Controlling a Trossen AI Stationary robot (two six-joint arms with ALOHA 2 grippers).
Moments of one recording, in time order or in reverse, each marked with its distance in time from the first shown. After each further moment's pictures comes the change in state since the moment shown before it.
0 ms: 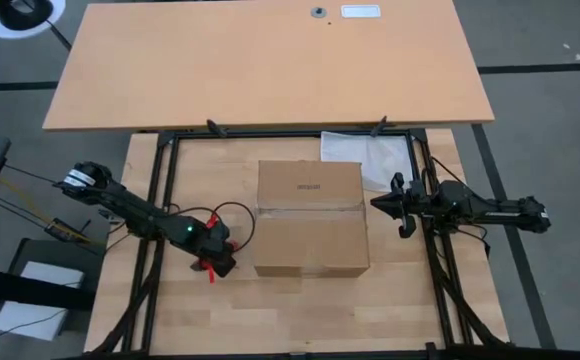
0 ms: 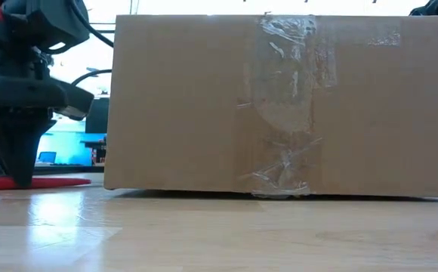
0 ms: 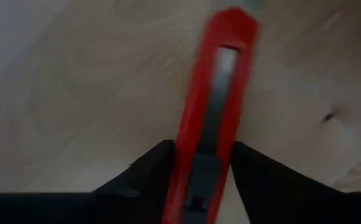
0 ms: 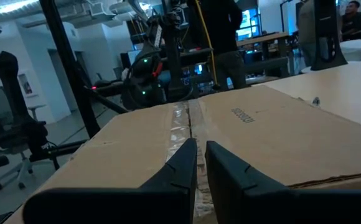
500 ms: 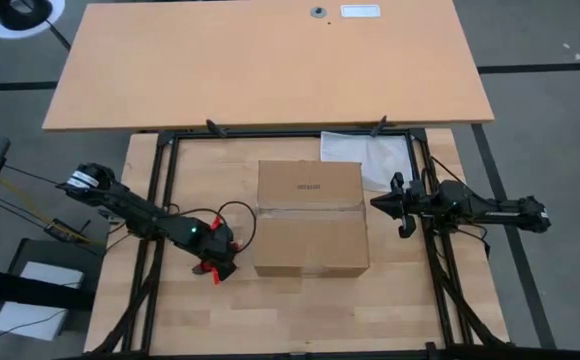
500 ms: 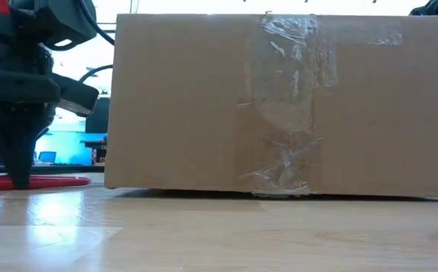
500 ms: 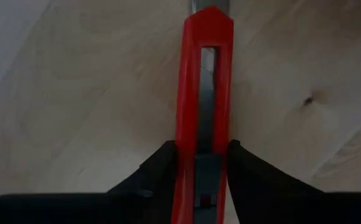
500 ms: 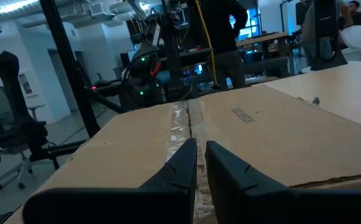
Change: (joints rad) left arm 0.001 0.002 0.077 -0.059 0.020 0.129; right arm 0.000 0.000 0.000 0.000 0.000 0.000
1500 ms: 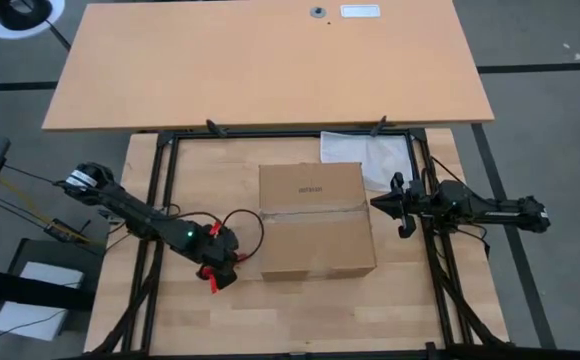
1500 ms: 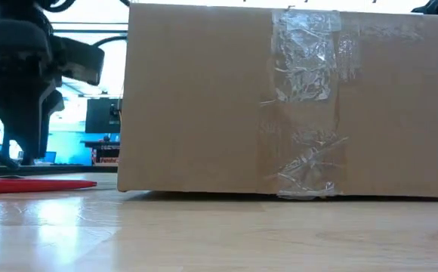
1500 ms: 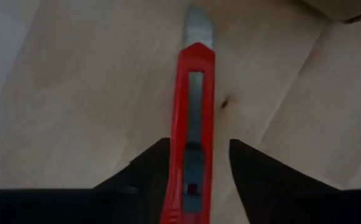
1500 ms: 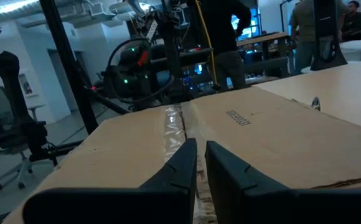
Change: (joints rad) left arm -0.072 -0.018 0.078 0.010 -0.066 0.132; right arm 0.000 0.000 0.000 0.000 0.000 0.000
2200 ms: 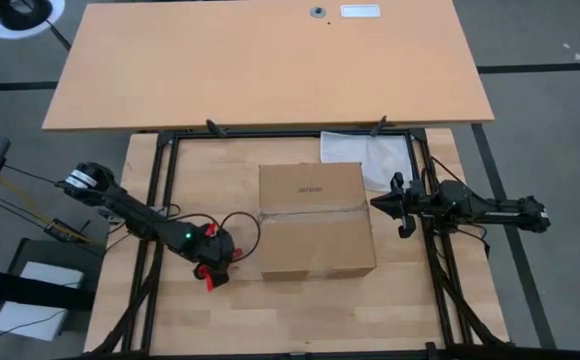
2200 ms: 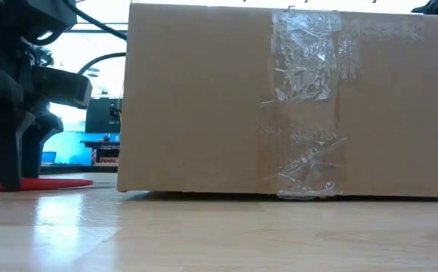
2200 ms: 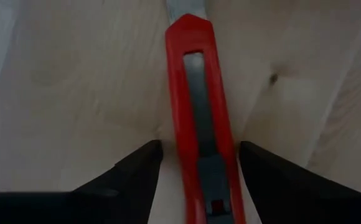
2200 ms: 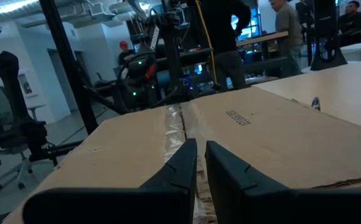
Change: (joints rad) left arm -0.001 0.000 -0.143 0.118 -0.021 0.132; right arm 0.000 0.000 0.000 0.000 0.000 0.000
